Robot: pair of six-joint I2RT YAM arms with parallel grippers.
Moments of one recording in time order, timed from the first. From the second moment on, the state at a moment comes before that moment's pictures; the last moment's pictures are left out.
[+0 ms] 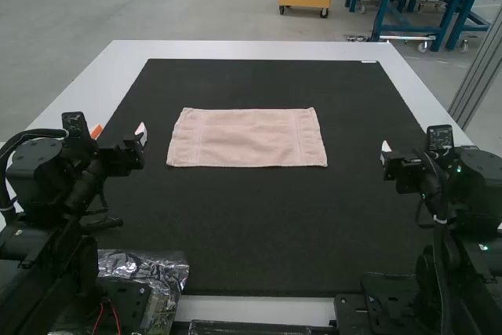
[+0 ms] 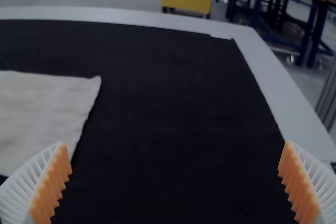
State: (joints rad) left arm -0.03 0.01 0.01 0.00 0.00 -0.13; right arm -0.01 0.01 0.01 -0.09 -0.06 -0.15
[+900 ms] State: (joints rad) left arm -0.03 0.01 0.01 0.02 -0.01 -0.12; right arm -0.01 0.01 0.01 -0.08 -0.06 -0.15
